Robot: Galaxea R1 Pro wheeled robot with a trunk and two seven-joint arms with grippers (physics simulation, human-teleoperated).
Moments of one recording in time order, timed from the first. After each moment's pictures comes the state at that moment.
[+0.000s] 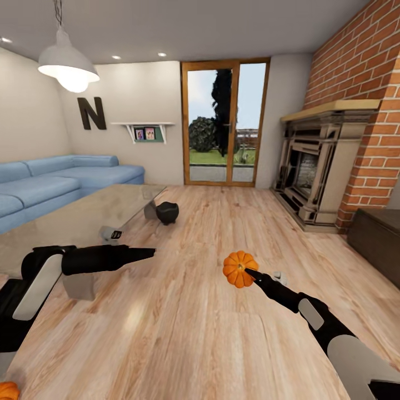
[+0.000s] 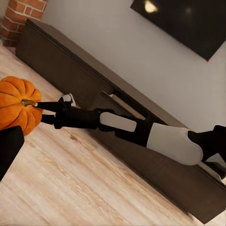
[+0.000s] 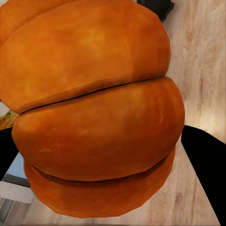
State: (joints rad) left arm -0.62 0.42 -0.13 -1.54 0.81 1.04 -0.96; right arm -0.73 -0.16 -0.04 -0.43 -0.71 0.42 0.72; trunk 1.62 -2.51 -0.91
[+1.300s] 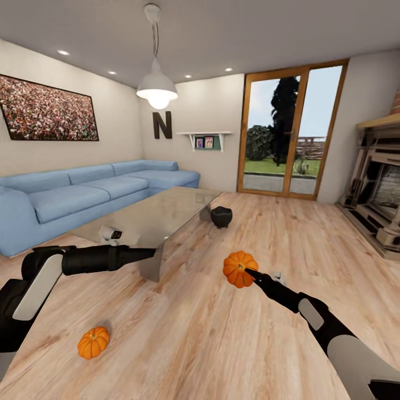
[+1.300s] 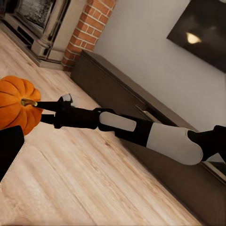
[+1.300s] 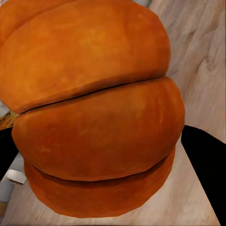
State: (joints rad) left arm -0.62 0.42 -0.14 -1.54 0.81 1.04 -0.97; right arm -0.73 -0.16 -0.04 -0.43 -0.71 0.42 0.72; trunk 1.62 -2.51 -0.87
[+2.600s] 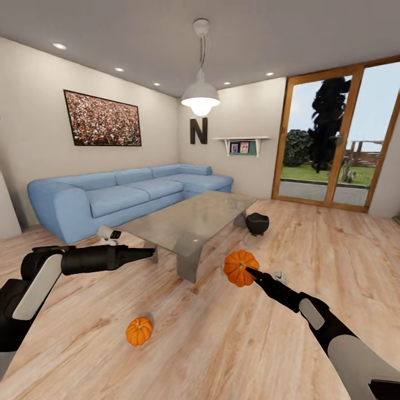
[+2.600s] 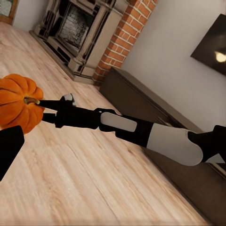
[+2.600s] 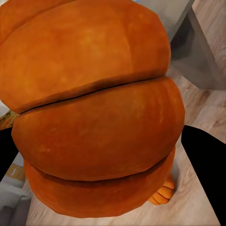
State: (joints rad) left arm -0.62 0.42 -0.13 -1.53 0.81 1.04 -0.97; right arm -0.73 -0.17 -0.05 -0.43 -0.71 0.41 0.73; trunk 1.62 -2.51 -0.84
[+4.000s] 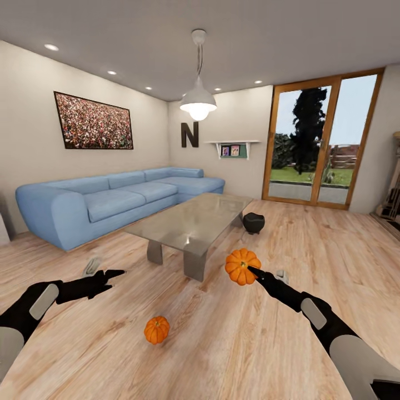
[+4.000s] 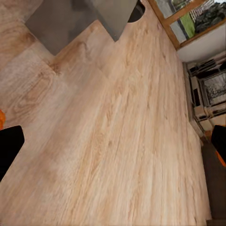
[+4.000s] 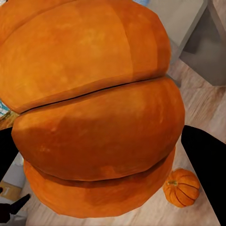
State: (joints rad) left arm -0.76 0.41 -0.04 -0.55 0.73 0.78 -0.63; right arm -0.73 -0.17 -0.06 -0.43 -0.72 0.41 0.74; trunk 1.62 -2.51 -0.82
